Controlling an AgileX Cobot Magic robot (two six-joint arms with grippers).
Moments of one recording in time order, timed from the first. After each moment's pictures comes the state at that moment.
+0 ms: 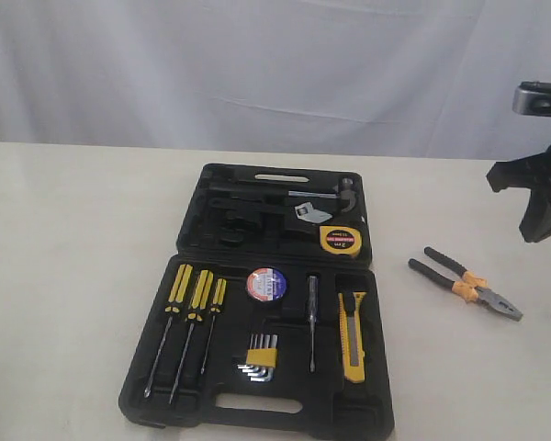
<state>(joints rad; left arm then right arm) -0.02 0.00 0.00 -0.03 0.27 -0.03 -0.43 1.67 -1.33 0.13 1.13 -0.18</state>
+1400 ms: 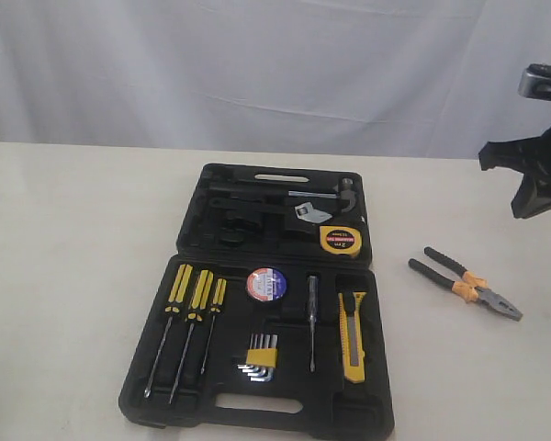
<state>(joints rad) -0.02 0.00 0.00 -0.03 0.27 -0.03 -0.43 1.67 -1.30 0.14 0.95 -0.07</state>
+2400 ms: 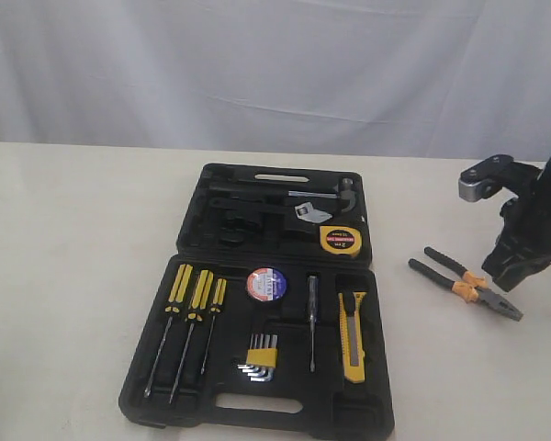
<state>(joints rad) -0.02 0.00 0.00 -0.02 0.27 -0.03 -0.43 1.92 -1.30 0.08 0.98 -0.74</state>
